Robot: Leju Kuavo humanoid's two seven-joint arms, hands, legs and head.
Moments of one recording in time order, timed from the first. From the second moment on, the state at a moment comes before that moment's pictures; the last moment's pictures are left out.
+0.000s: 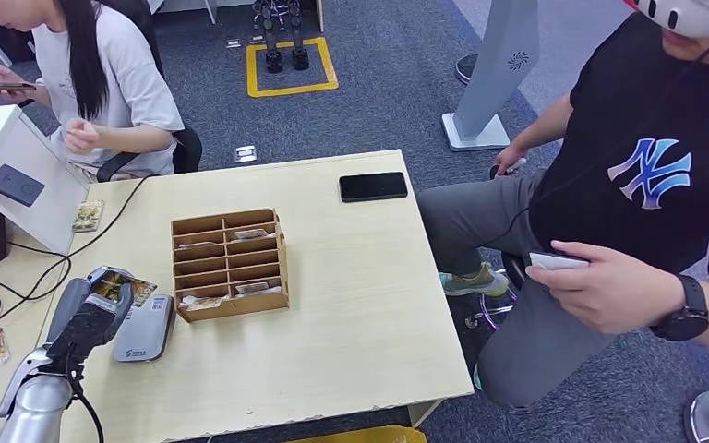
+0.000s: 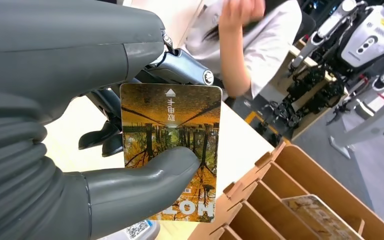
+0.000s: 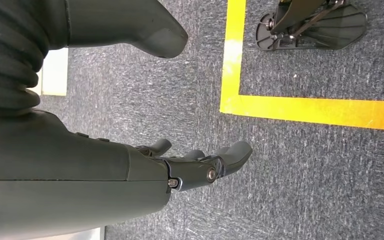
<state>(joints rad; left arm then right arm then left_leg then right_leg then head) -0.30 0.19 0.02 -1.09 -0.61 0.02 -0.46 -0.06 0.06 -1.06 -0.22 1.37 -0.08 -0.04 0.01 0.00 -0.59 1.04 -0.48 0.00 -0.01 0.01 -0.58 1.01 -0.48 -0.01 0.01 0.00</state>
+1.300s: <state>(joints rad) -0.30 0.24 -0.07 -0.94 -0.80 0.12 -0.39 -0.06 0.06 -1.06 -0.22 1.37 -0.08 -0.05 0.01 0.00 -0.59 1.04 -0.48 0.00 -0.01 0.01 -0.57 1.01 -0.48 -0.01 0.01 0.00</state>
